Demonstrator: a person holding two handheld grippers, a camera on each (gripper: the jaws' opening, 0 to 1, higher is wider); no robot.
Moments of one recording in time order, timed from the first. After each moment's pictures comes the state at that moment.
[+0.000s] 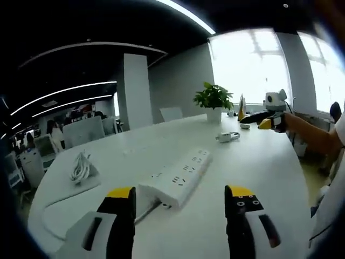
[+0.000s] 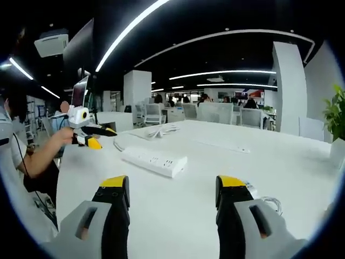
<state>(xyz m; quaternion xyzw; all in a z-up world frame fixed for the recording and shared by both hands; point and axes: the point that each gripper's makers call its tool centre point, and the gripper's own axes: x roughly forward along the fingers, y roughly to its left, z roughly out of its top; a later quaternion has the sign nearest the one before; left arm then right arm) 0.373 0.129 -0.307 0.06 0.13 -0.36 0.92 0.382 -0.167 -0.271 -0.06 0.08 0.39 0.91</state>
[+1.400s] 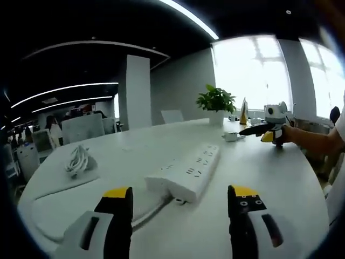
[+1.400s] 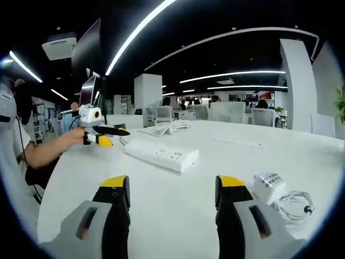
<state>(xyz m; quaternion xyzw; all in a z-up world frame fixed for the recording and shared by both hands) 0.403 0.142 -0.333 0.03 0.11 -0.36 0.92 0.397 -0.137 -0.313 -0.05 0.06 0.44 0.90</state>
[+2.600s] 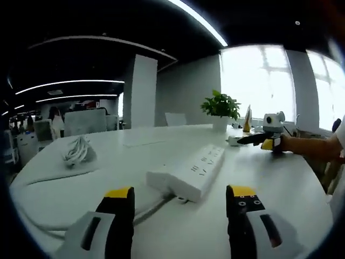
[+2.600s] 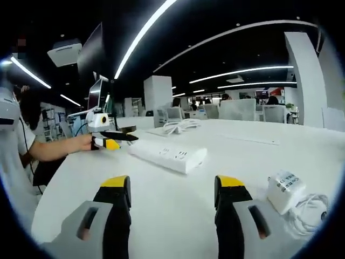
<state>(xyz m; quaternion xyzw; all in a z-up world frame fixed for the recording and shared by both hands) 0.412 0.138 -0.346 0.00 0.11 -0.35 0.93 0.411 -0.115 -0.323 -0.03 0.06 0.49 0.87</state>
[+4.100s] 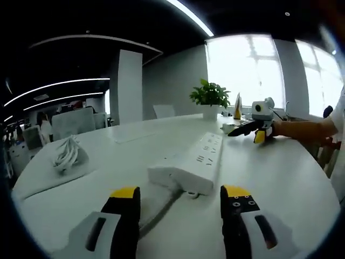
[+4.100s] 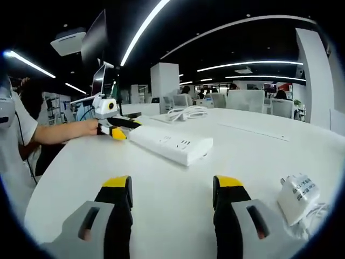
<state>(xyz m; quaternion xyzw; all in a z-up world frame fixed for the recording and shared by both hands) 0.427 0.141 -0.360 0.04 0.13 -0.40 0.90 0.425 -0.103 -0.345 -0.06 0.11 0.51 0.85</state>
